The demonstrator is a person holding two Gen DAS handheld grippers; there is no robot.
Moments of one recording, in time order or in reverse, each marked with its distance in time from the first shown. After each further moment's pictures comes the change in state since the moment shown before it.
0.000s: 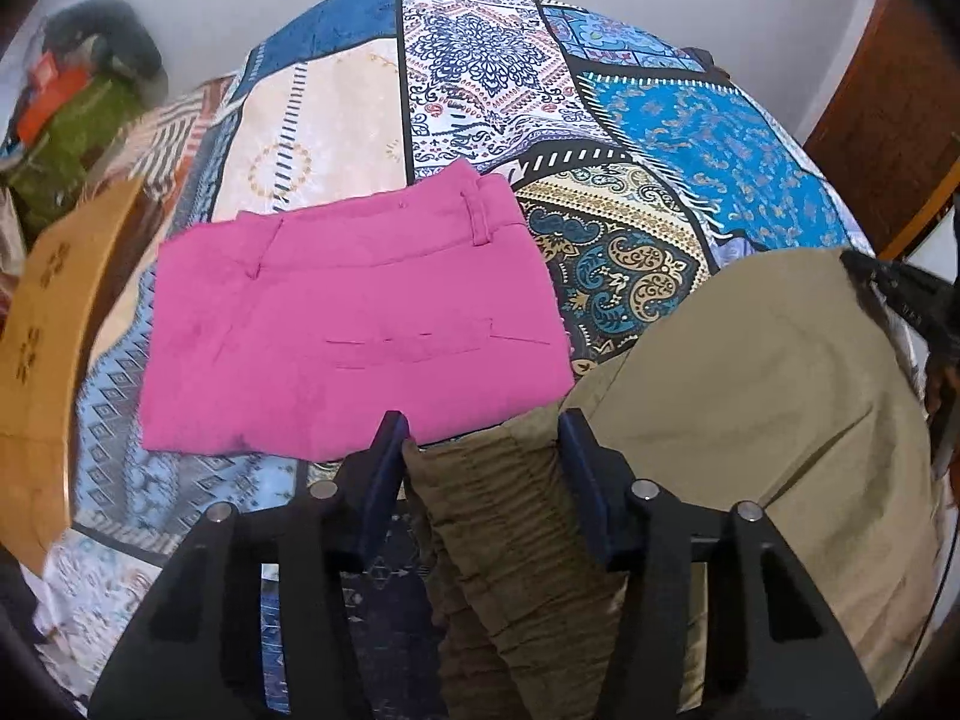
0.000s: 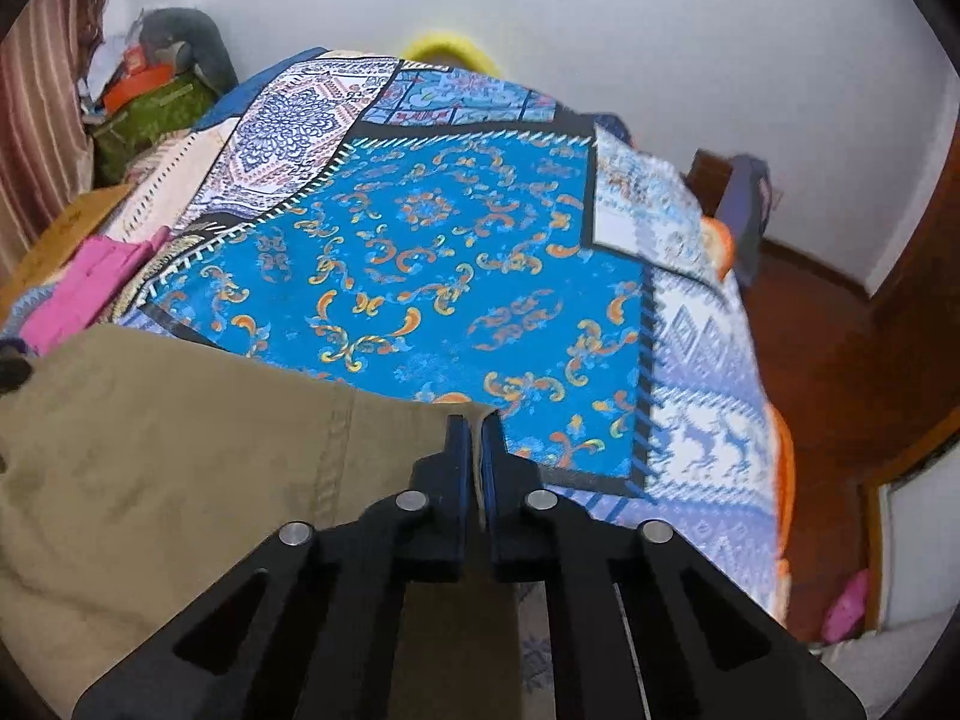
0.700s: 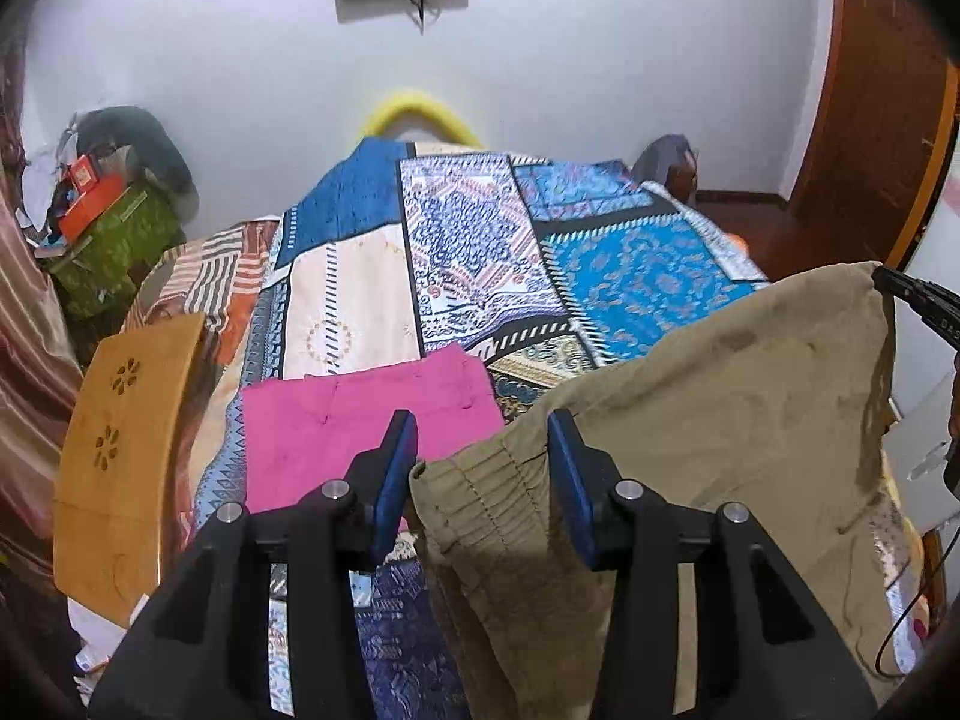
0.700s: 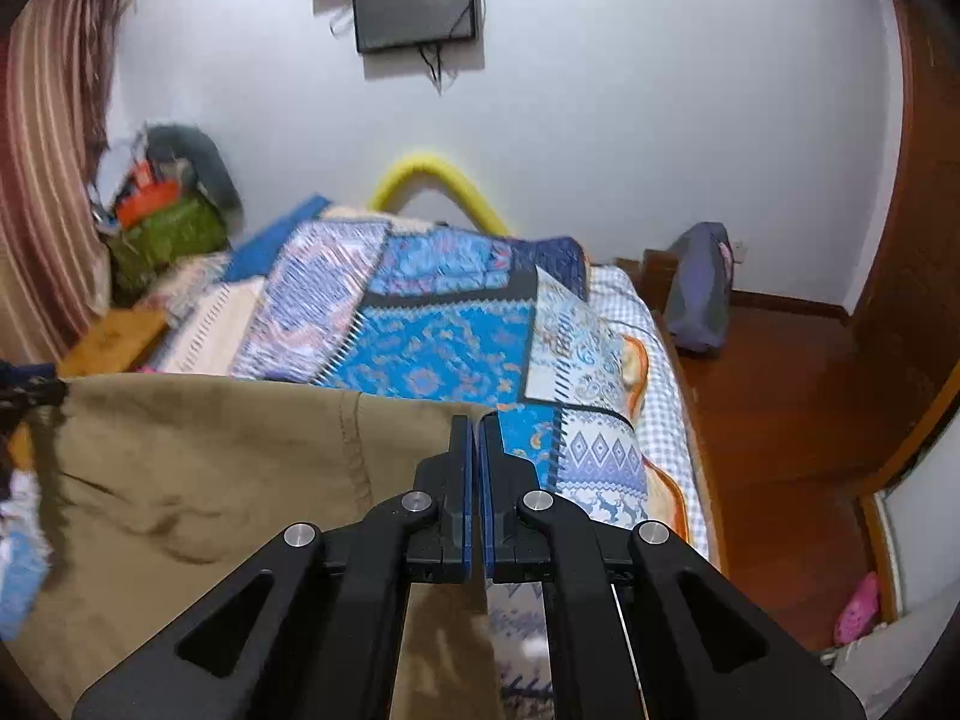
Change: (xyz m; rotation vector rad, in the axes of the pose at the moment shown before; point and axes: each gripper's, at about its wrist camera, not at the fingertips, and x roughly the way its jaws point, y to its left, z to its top) left arm -0.142 -0.035 0.029 0.060 -0.255 0.051; right arm -0.141 -0.025 0.032 0.120 -0.236 0.049
